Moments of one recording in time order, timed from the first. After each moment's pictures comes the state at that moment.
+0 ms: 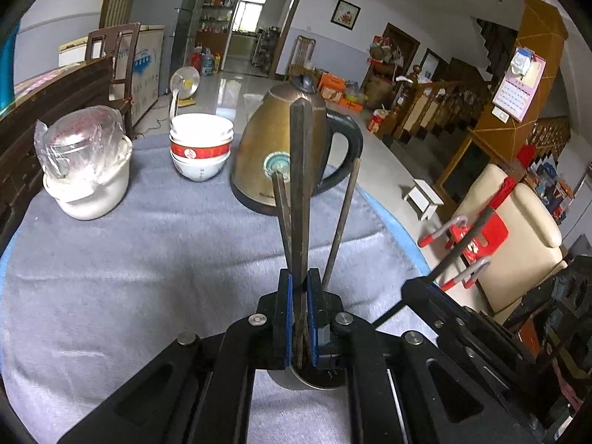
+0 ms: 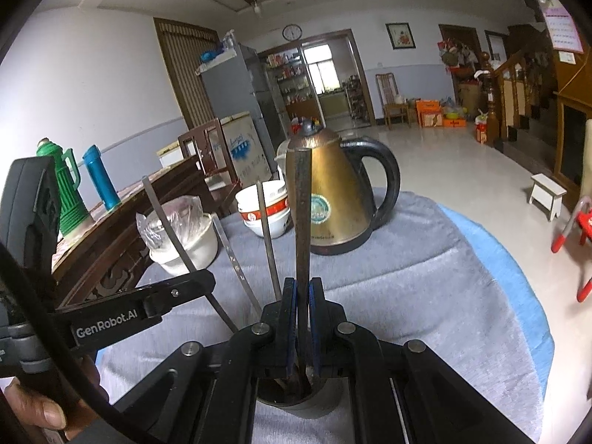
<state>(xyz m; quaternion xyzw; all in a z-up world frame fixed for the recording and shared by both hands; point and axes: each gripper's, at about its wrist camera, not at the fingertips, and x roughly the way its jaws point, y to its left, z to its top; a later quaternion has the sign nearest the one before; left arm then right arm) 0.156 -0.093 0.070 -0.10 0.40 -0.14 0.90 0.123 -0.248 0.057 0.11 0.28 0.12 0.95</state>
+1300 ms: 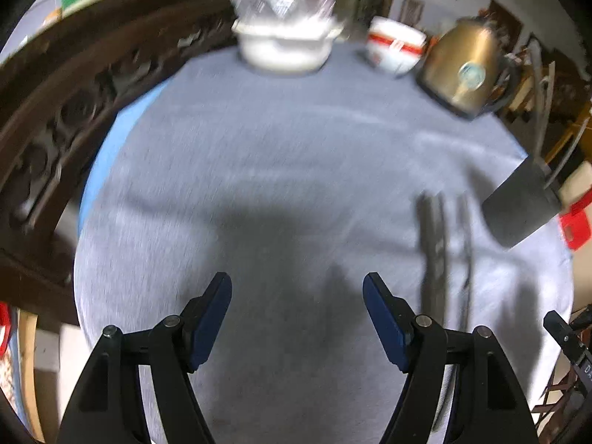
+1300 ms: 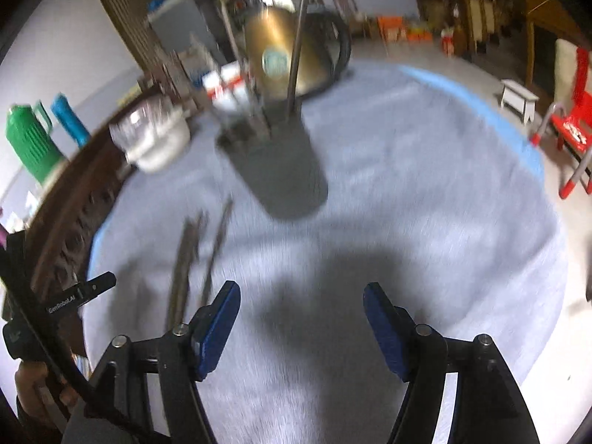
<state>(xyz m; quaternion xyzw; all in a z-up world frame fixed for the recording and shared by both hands) 0.038 0.077 -0.055 -0.09 0.51 0.07 0.85 0.018 -0.228 -0.050 0.15 0.45 0.07 0.88</state>
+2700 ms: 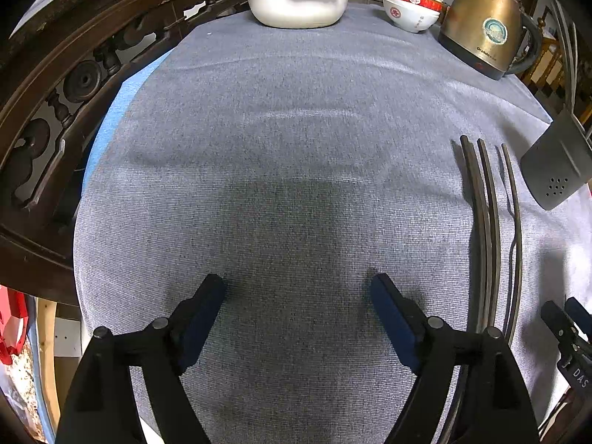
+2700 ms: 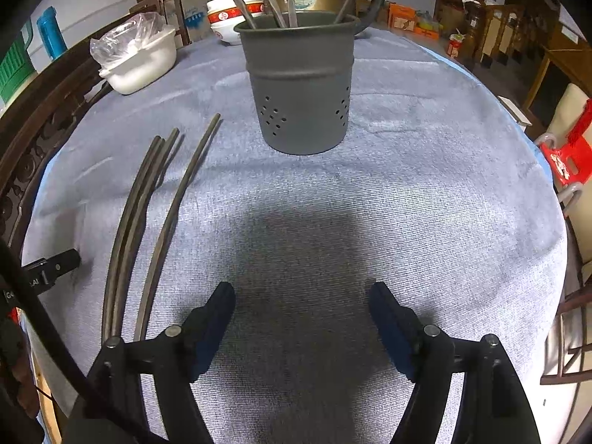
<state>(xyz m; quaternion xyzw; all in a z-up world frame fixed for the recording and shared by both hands) 0.031 0.077 -0.087 -0.05 0.55 0.09 0.83 0.025 -0.173 -0.089 0.02 0.51 0.03 0.86</state>
